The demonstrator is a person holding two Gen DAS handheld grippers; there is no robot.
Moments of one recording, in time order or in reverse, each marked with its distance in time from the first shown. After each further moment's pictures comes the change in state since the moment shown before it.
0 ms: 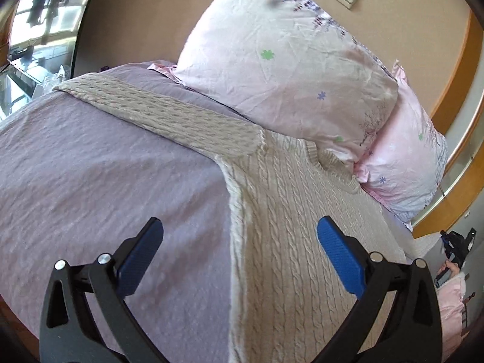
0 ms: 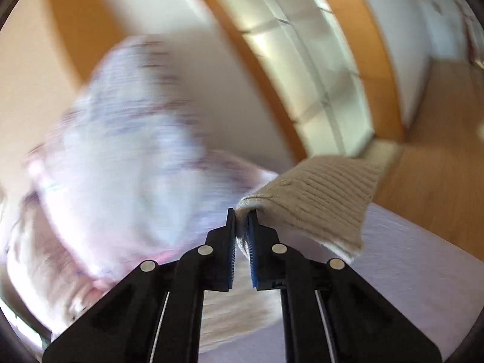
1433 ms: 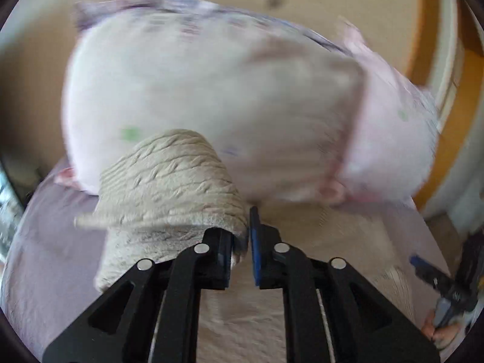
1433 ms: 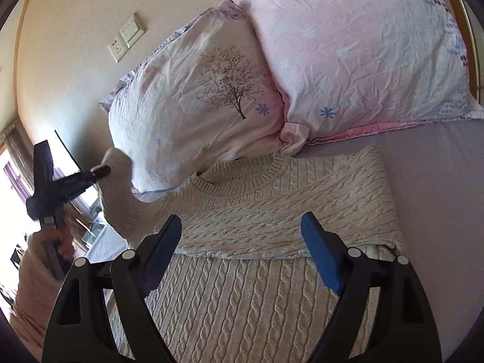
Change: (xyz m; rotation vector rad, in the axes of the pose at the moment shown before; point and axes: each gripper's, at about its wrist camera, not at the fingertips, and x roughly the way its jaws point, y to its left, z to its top) left arm 0.109 -0.203 0.106 0.467 0.121 -0.099; right arm -0.015 0.190 -0.159 -0.295 0.440 0.492
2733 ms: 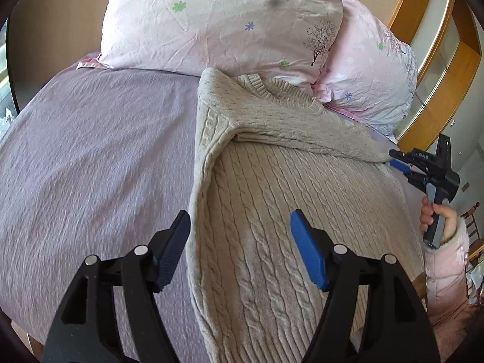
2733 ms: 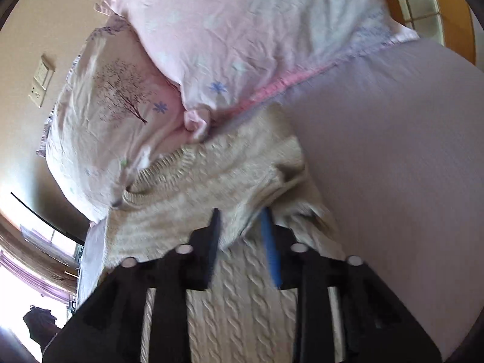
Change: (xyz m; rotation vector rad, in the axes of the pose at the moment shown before) left arm -0.076 0.065 -0.175 -0.150 0.155 -0.057; right arm -0.010 -0.085 -0.028 0.306 0.062 -0.230
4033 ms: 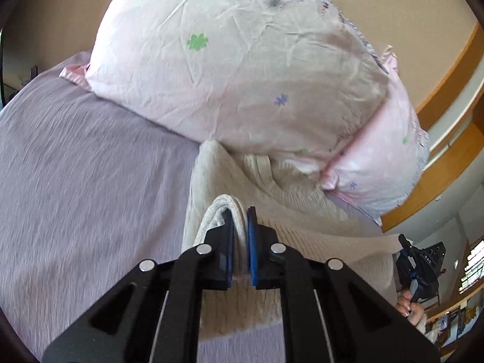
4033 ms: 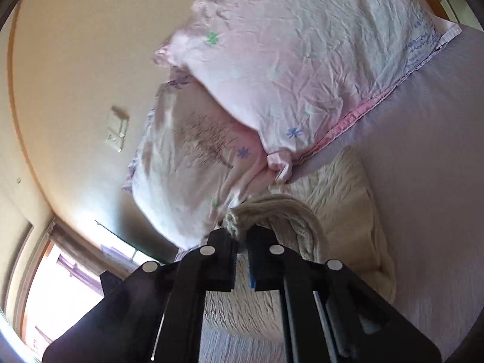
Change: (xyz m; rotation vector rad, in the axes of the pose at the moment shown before) left arm 0.064 0.032 0.160 -0.261 -0.074 -0.077; right arm 0.003 0.008 0.064 0.087 -0.089 0.439
